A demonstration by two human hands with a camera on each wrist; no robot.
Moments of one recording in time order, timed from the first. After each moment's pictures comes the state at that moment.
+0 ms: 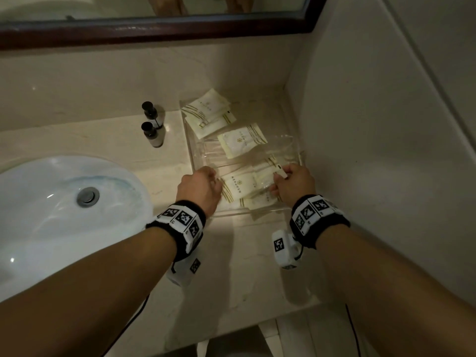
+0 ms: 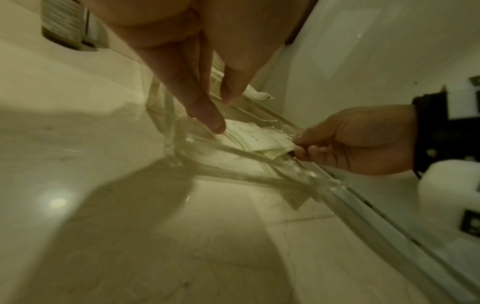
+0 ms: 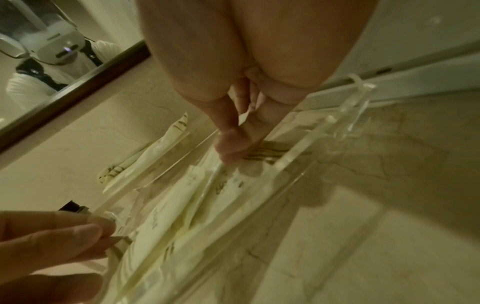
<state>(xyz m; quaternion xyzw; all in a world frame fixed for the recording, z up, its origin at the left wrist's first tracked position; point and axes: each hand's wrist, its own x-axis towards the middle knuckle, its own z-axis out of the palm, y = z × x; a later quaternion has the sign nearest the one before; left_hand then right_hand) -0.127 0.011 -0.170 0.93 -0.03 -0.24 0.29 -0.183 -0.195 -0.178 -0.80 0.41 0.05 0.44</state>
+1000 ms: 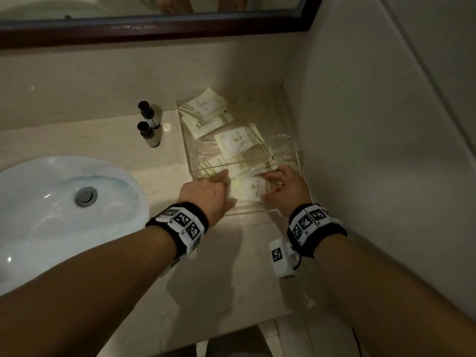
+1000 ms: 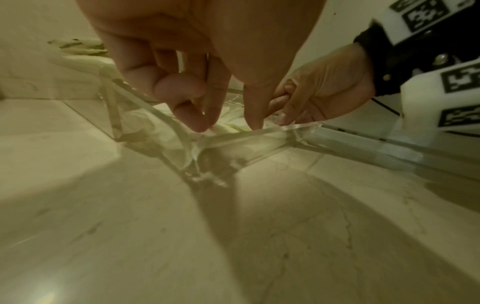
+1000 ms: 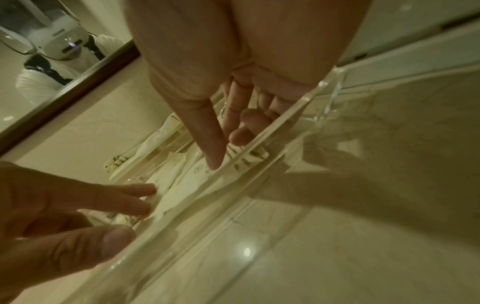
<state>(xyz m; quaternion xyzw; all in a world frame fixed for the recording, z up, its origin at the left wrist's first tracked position) -0.132 -0.002 -0.163 0.92 -0.31 -0.25 -0.02 -0.202 -0.198 -0.197 -0.80 0.31 0.06 0.51</state>
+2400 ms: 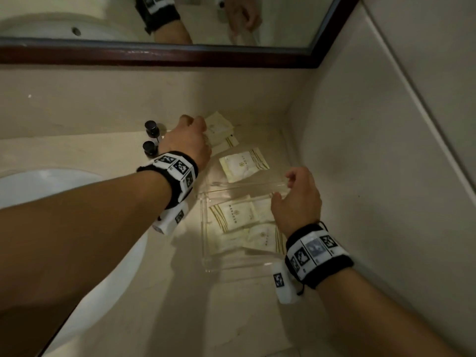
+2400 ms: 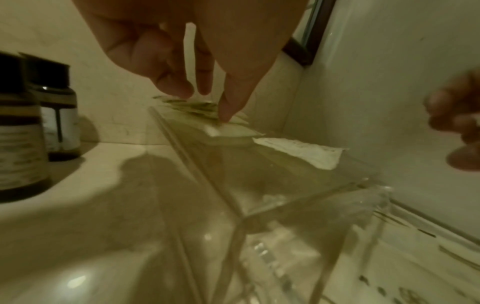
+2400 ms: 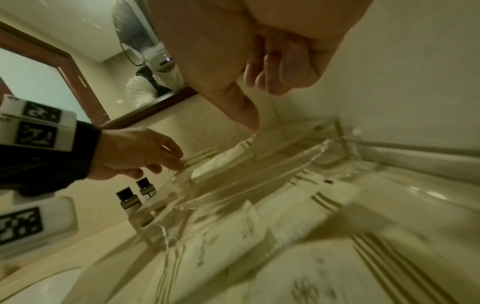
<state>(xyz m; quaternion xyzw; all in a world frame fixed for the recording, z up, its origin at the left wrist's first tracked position) -0.008 -0.006 -0.126 0.98 -0.12 -0.10 0.15 -0.178 -0.172 -0.129 -0.92 0.28 -0.10 0.27</state>
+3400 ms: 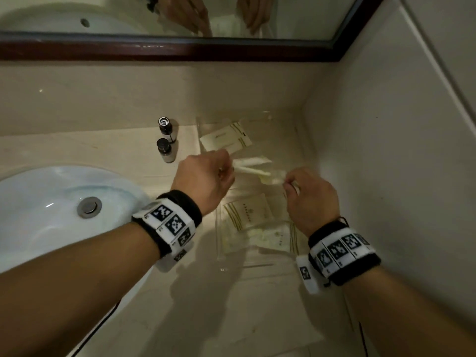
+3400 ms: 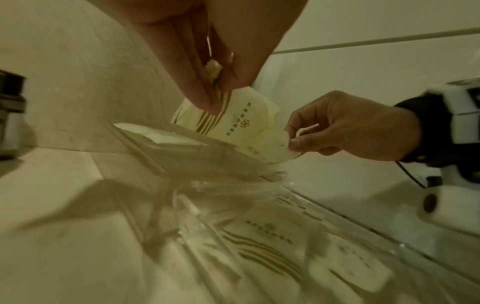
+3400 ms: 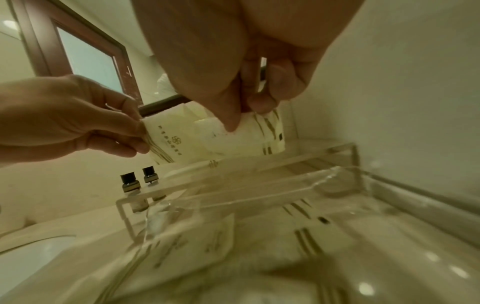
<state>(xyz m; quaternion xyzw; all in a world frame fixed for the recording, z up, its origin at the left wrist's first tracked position) -0.072 0.029 -0.129 0.89 -0.25 -0.03 0.38 -0.170 -0.183 -0.135 -0.97 0.13 -0.09 0.20</state>
